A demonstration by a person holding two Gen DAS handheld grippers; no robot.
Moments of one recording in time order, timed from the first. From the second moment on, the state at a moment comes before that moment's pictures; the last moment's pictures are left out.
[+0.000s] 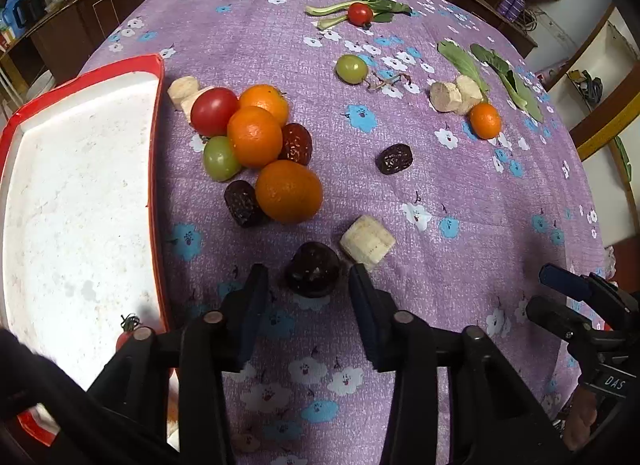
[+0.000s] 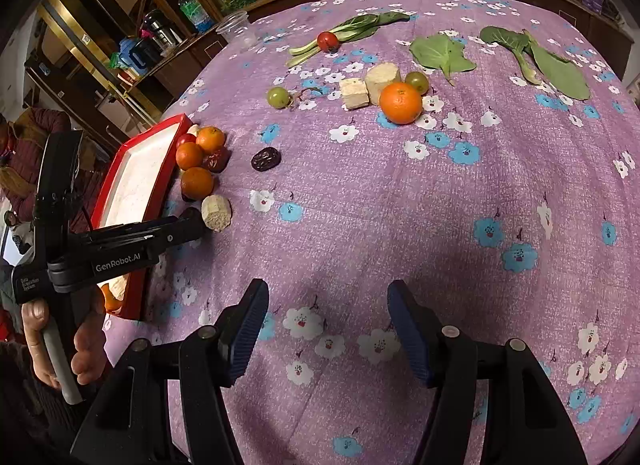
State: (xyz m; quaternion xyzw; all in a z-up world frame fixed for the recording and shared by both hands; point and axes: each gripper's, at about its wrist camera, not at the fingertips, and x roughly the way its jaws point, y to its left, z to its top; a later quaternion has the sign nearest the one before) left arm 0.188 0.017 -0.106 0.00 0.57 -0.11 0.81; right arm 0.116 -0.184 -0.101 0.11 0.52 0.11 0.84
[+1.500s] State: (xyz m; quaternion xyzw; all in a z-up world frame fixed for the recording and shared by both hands) left arm 0.159 0.025 -0.091 -0.05 0.54 -0.14 0.83; right arm 0.272 -0.215 -0.120 0.12 0.51 0.03 0.85
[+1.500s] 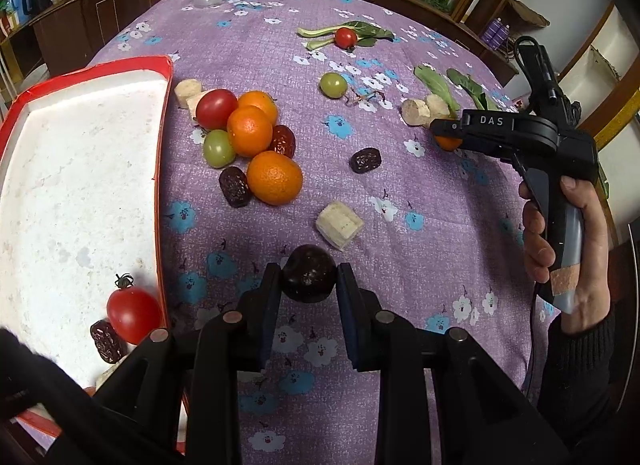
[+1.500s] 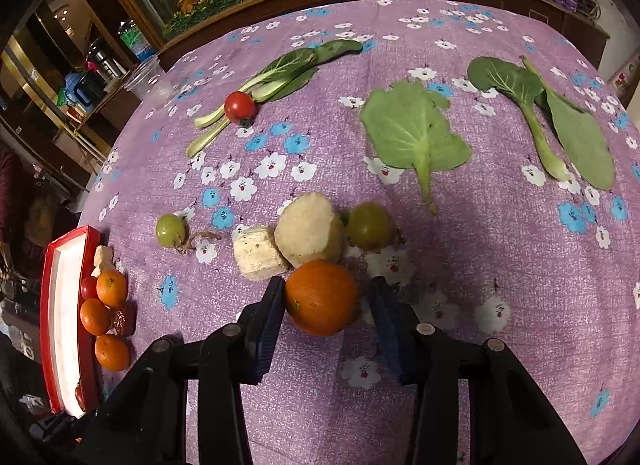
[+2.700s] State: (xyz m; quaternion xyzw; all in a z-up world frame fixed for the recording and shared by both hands) left arm 0.092 0.084 -0.060 -0.06 0.54 -0.11 0.83; right arm 0.106 -0.056 -0.054 0.03 0.53 0.19 0.82
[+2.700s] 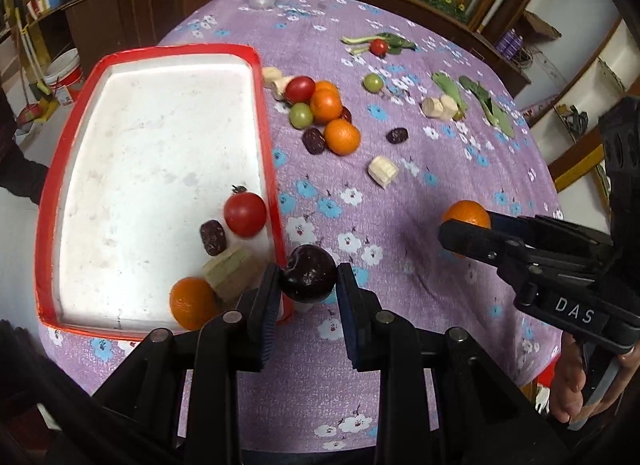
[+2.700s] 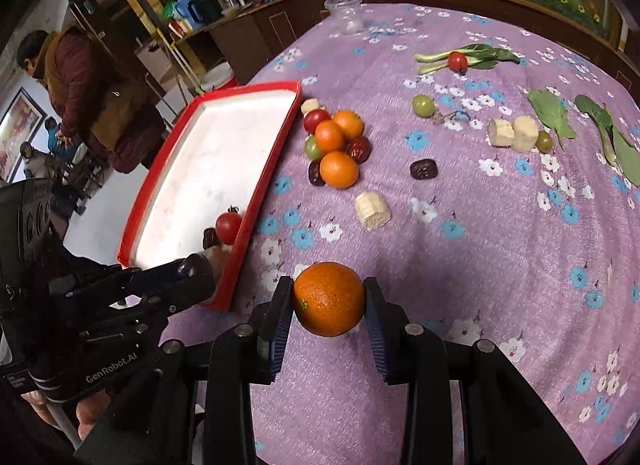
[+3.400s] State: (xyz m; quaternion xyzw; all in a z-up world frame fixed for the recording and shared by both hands) left arm 0.118 0.142 -0.050 -0.08 0.53 -0.09 0.84; right arm 0.148 0.014 -0.065 -0.04 0.56 0.21 0.80
